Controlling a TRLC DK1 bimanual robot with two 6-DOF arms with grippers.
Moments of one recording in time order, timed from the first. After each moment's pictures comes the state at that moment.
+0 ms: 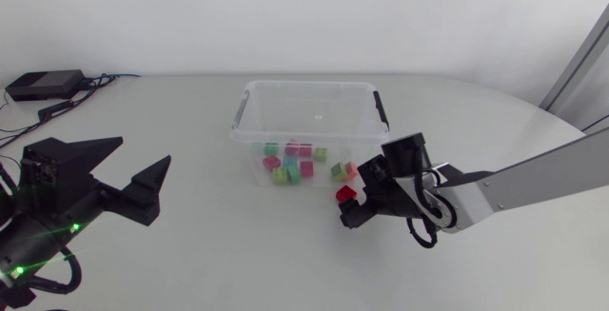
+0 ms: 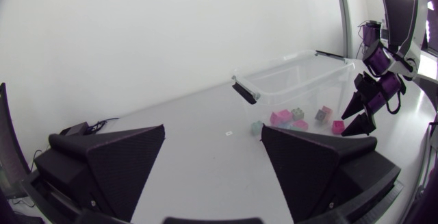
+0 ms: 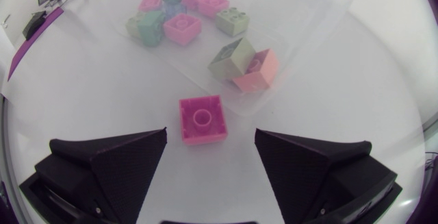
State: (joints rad) left arm -0.24 0.63 0.30 0.10 -0.02 0.24; right arm 0.44 1.79 0.64 0.28 -0.07 -0.12
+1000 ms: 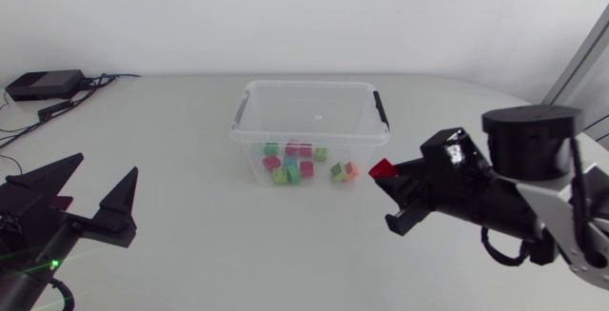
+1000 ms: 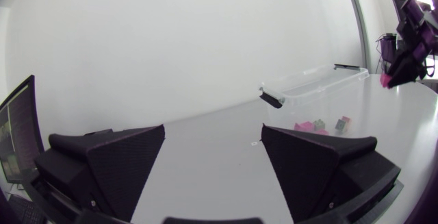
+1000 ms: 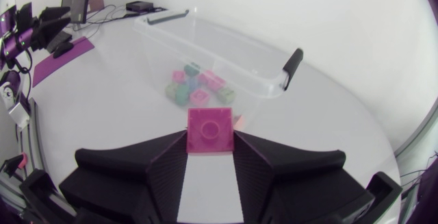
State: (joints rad) left arm -0.12 0.26 0.11 0.10 -0.02 0.26; right arm 0.48 1.00 0.52 -0.08 -0.07 -0.16
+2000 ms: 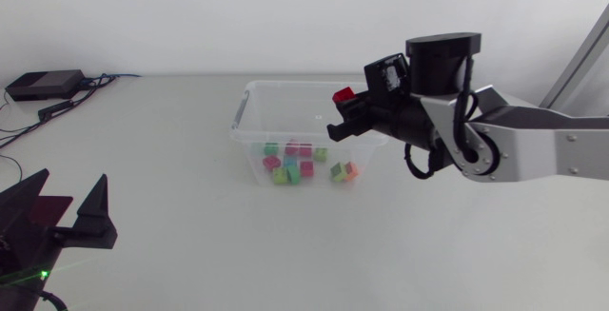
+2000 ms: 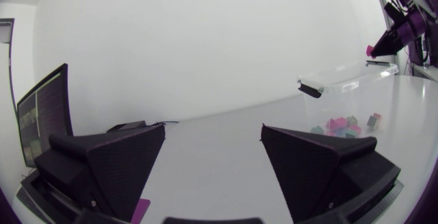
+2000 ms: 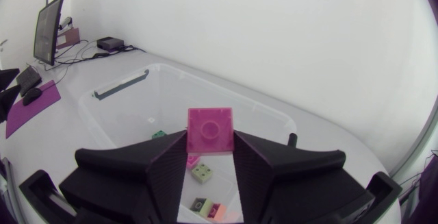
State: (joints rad) left arm 0.07 0.06 0.03 0.02 -0.02 0.24; right arm 0.51 1.51 0.87 0.27 0.07 -0.10
